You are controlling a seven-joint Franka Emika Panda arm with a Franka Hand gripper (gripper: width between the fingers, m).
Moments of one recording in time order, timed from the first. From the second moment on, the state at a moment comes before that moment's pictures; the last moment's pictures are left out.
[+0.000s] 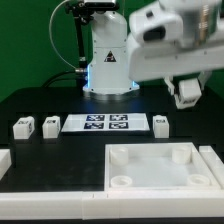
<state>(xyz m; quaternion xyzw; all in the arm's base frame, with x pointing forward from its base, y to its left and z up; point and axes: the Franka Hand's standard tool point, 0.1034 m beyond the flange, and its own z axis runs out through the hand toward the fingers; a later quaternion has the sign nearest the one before) 0.530 0.111 0.147 -0.99 -0.04 0.12 0.06</state>
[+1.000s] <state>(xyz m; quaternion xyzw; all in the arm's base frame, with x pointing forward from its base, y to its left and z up) 0.615 0.111 0.154 -0.94 -0.10 -0.32 0.04</state>
